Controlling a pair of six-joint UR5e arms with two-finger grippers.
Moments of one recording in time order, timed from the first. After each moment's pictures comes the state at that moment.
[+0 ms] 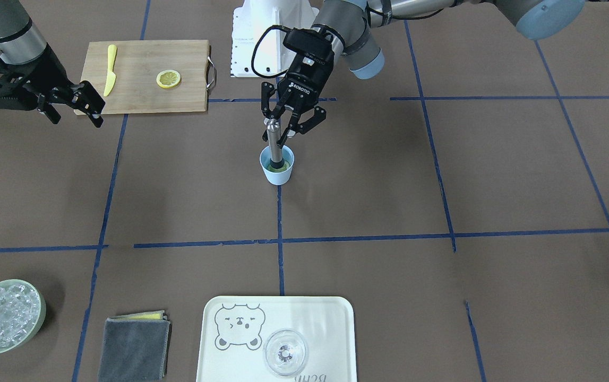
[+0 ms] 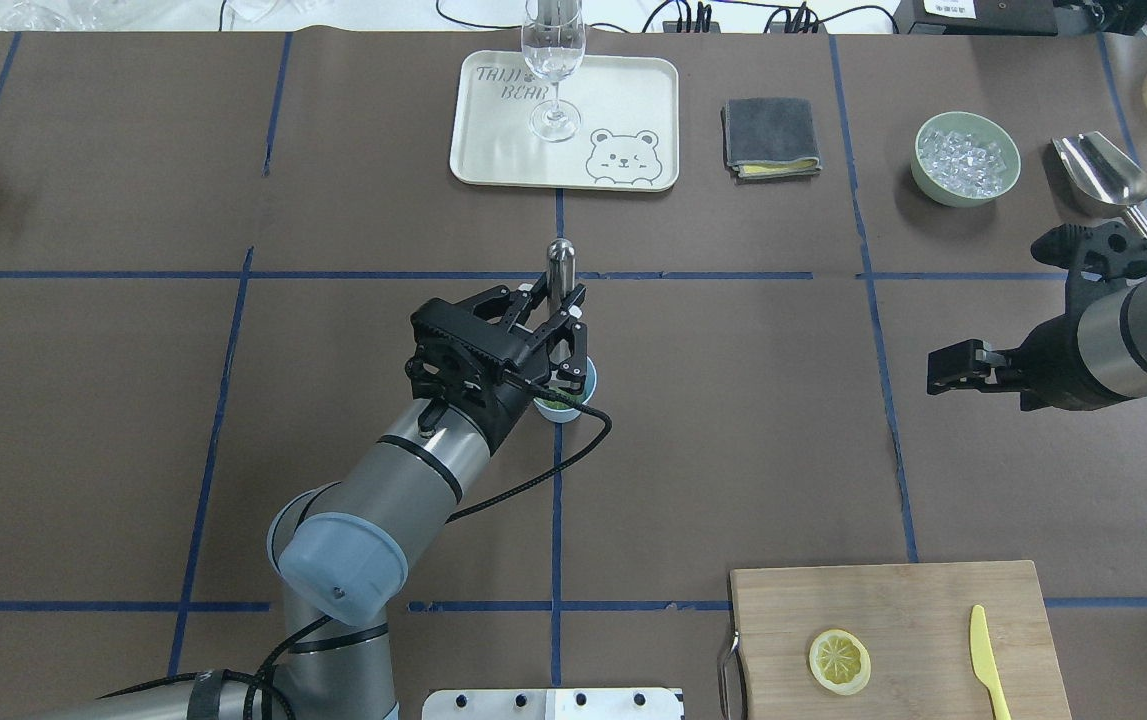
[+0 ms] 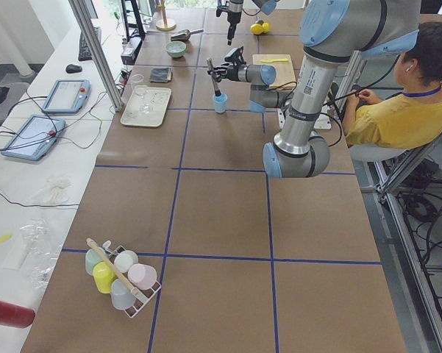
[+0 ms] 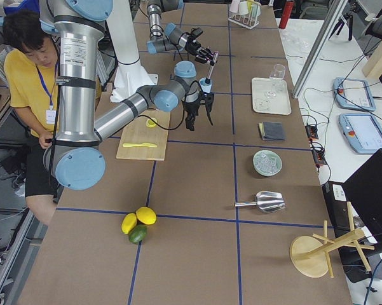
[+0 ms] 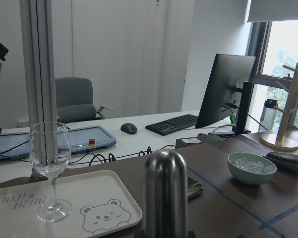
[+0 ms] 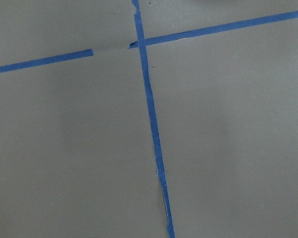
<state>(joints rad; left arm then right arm) -0.24 -2.18 -1.57 -2.73 -0.82 -0.59 0.76 -1.64 2.19 -1.38 1.99 1.20</state>
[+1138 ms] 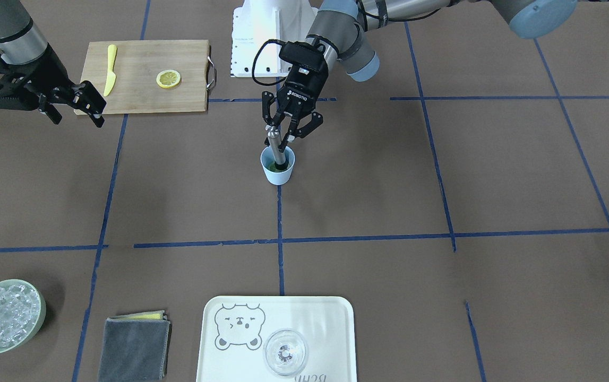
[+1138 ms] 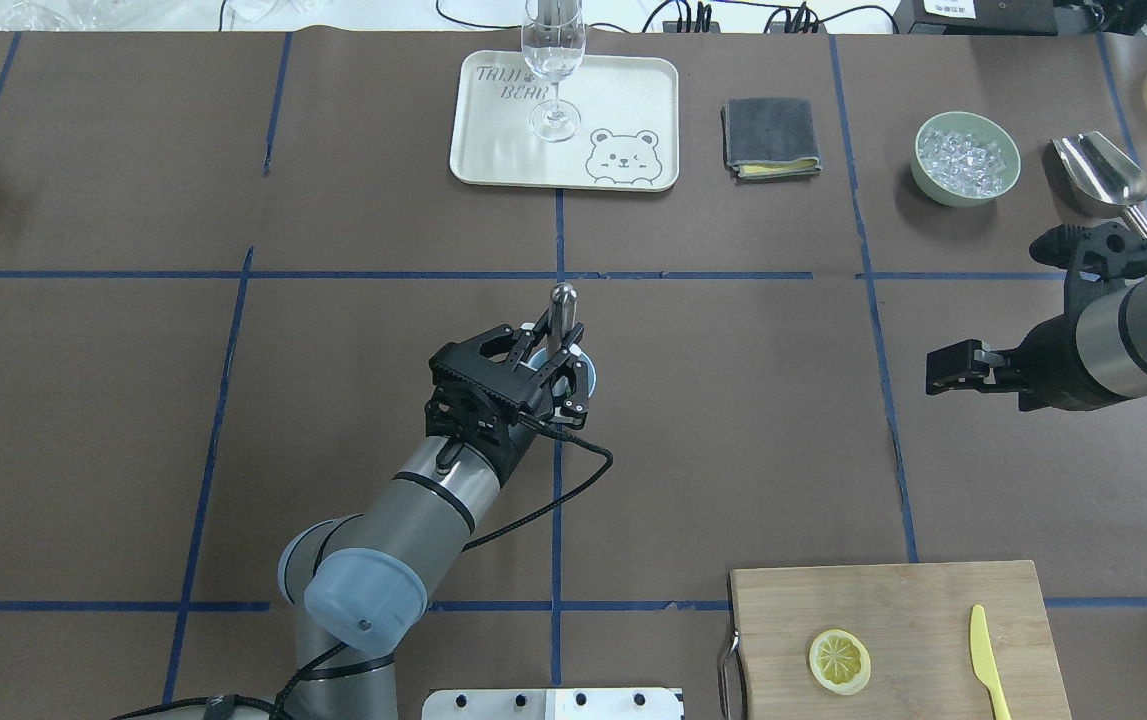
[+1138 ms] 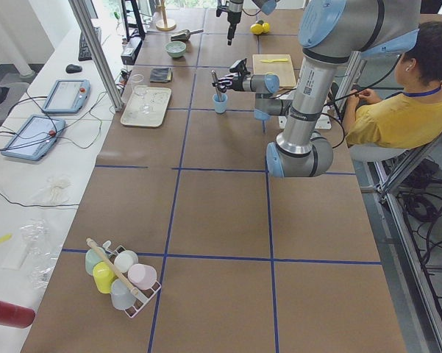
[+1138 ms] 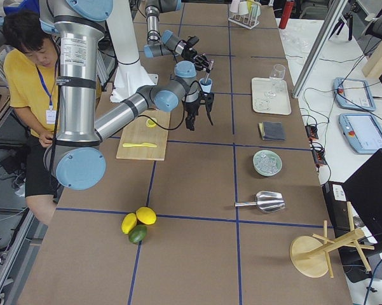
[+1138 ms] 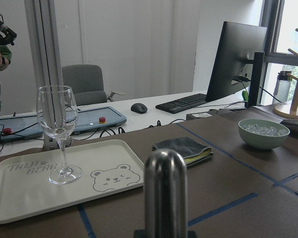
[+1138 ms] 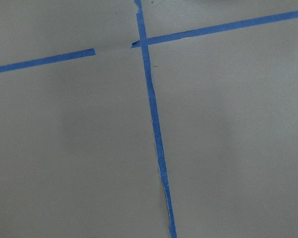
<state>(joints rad) -0.20 -2.18 -1.51 -2.73 -0.77 -0.59 0.76 -1.64 2.19 -1.37 1.99 1.20</state>
